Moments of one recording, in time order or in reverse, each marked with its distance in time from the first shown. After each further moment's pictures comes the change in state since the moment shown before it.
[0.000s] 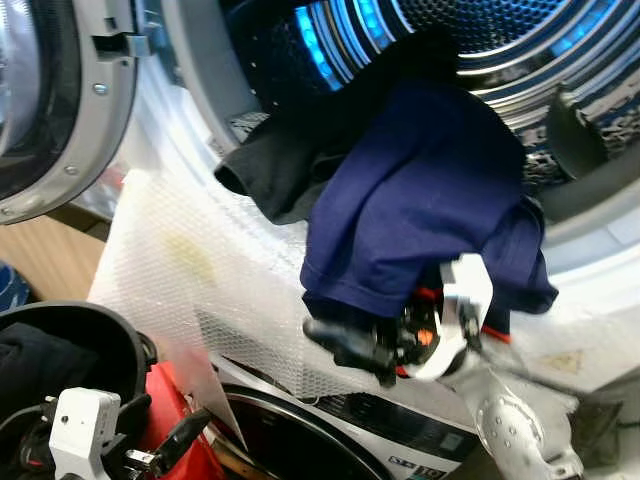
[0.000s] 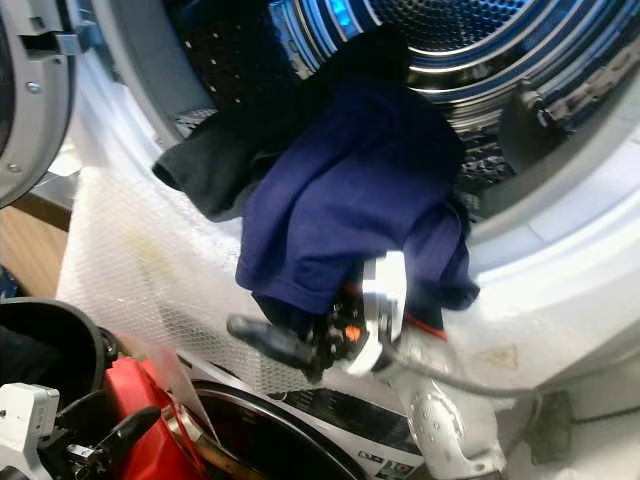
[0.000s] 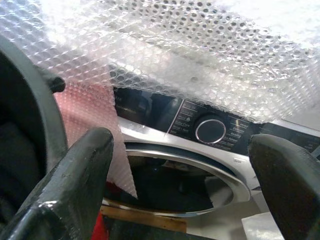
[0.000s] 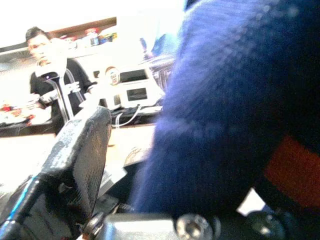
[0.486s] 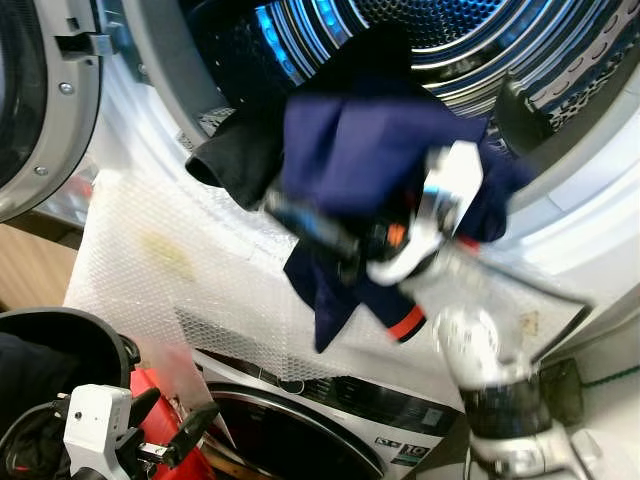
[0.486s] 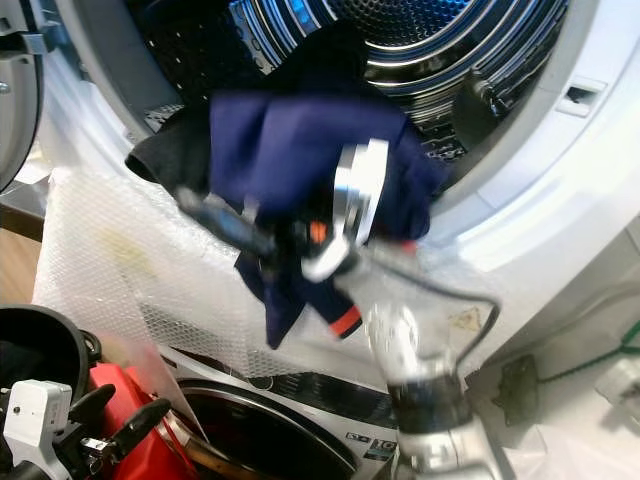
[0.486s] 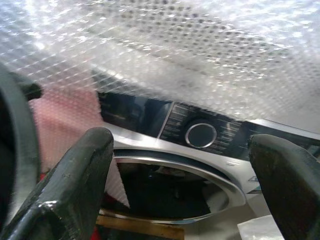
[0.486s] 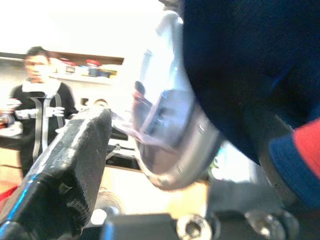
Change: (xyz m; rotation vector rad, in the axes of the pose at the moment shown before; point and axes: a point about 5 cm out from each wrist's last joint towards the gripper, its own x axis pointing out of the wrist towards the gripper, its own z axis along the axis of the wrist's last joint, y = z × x) left arm 0.007 -0.004 -0.001 -0.003 -0.031 0.015; right arm 0.068 -0.019 0.071 -0.240 -0.183 0.142
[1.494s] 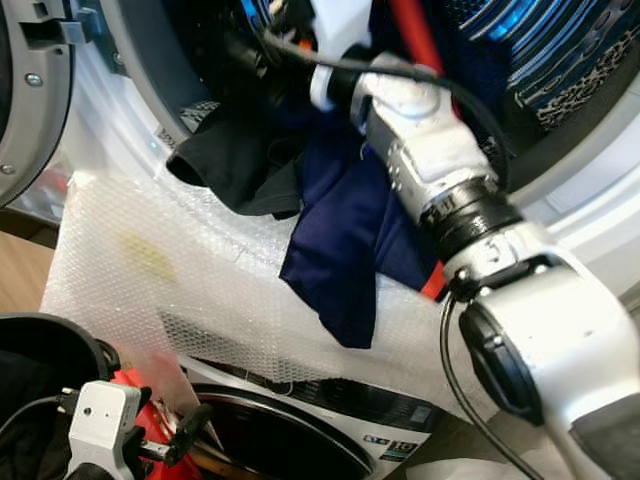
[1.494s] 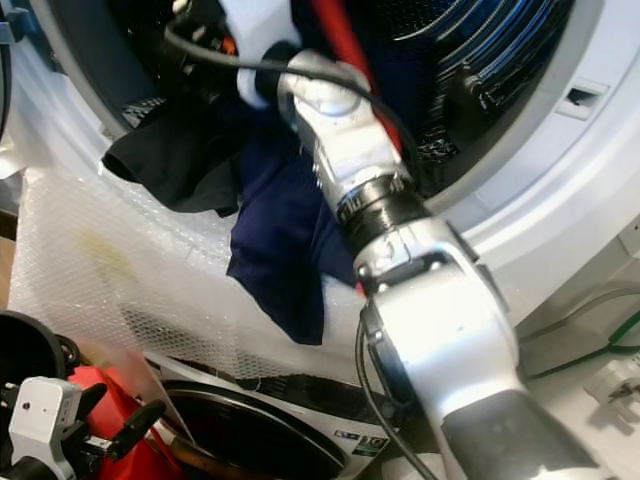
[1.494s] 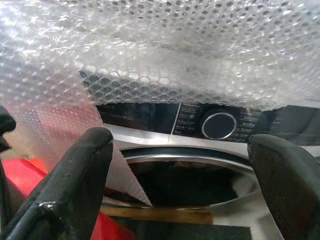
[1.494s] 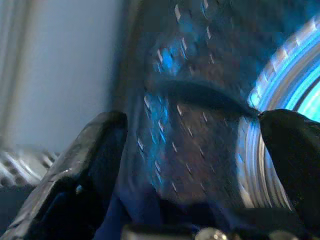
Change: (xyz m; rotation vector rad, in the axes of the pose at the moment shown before) left arm 0.007 0.003 0.003 0.153 0.049 0.078; right arm 0.083 -0.103 0.020 -0.538 0.591 -0.569
